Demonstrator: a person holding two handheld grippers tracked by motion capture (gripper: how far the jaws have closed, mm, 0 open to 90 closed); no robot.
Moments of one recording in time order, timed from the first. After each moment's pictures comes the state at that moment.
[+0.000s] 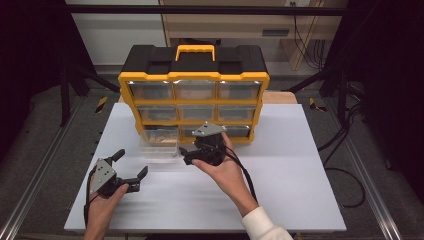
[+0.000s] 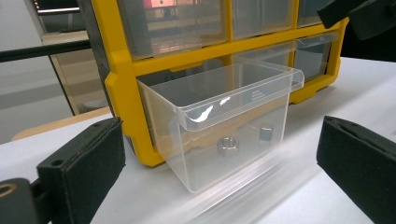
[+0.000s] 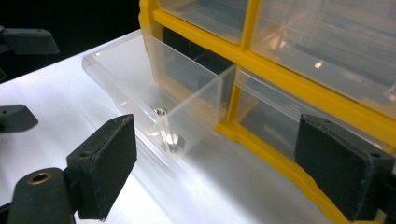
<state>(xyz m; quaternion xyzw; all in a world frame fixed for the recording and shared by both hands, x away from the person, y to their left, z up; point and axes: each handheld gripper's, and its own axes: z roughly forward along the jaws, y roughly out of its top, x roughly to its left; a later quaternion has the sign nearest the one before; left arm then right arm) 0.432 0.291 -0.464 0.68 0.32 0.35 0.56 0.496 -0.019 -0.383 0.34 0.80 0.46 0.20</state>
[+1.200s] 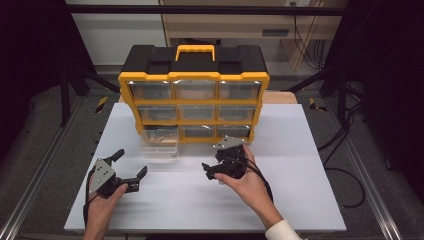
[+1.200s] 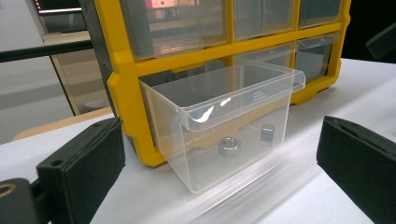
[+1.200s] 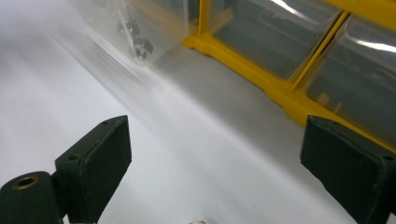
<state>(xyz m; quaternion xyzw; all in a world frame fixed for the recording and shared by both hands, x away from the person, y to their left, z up) 0.432 0.293 -0.464 0.68 0.32 0.35 0.56 0.475 -0.072 -0.410 0.36 0.83 0.39 0.18</state>
